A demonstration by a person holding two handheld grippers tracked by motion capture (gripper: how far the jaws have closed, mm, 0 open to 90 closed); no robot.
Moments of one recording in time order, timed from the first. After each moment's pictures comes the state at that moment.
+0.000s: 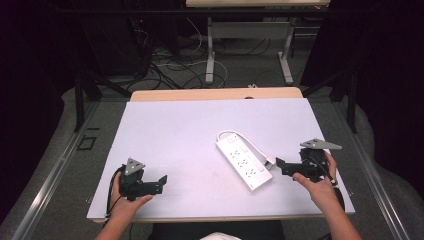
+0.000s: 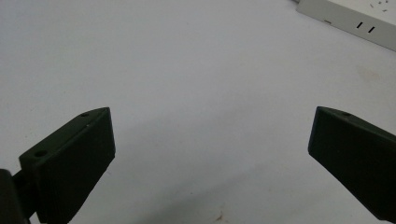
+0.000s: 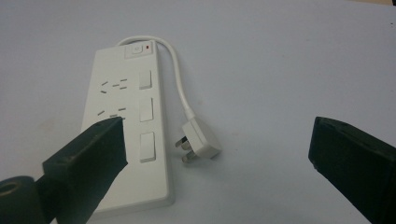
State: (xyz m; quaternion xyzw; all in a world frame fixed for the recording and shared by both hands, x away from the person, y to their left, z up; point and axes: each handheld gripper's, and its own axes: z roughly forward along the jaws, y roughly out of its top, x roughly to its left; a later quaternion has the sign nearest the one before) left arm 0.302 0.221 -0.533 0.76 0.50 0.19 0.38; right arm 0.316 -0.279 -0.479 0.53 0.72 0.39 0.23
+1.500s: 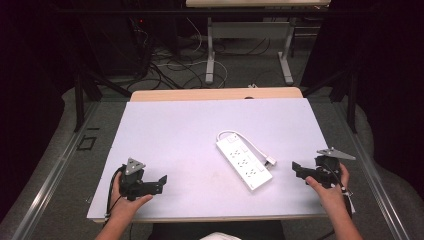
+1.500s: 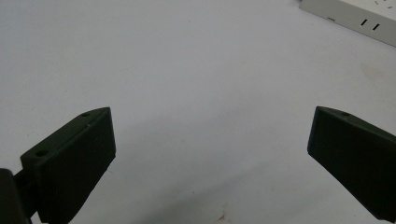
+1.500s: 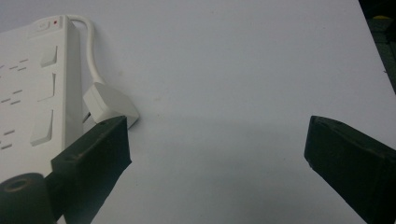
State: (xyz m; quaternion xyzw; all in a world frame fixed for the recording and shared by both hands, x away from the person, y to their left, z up) left arm 0.303 0.221 -0.534 0.76 0.50 0.19 0.37; right arm 0.317 -0.327 -0.526 0.60 0.67 0.37 0.24
